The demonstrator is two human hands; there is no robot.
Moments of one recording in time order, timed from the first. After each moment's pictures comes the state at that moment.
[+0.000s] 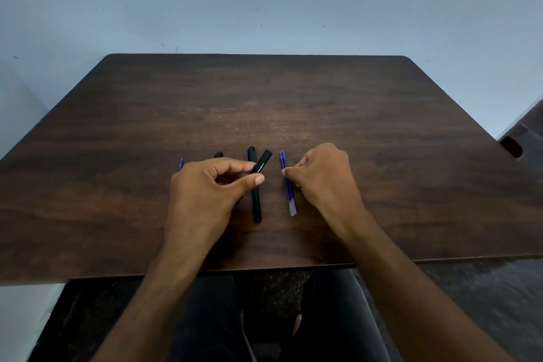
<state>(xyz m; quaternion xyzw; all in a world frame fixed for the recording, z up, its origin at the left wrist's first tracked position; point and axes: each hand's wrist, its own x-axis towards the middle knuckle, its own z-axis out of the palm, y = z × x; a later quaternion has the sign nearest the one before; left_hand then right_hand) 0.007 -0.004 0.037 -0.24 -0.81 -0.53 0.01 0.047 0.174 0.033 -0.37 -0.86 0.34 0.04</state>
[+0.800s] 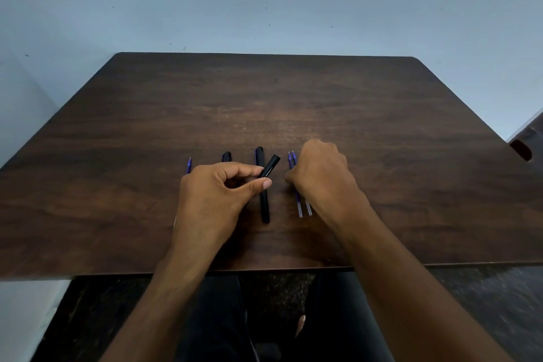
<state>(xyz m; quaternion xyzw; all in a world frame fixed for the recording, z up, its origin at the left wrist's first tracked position) 0.006 -0.010 0.031 -0.24 -0.82 -0.52 0.00 0.022 0.162 0.036 -0.38 -0.91 0.17 0.00</state>
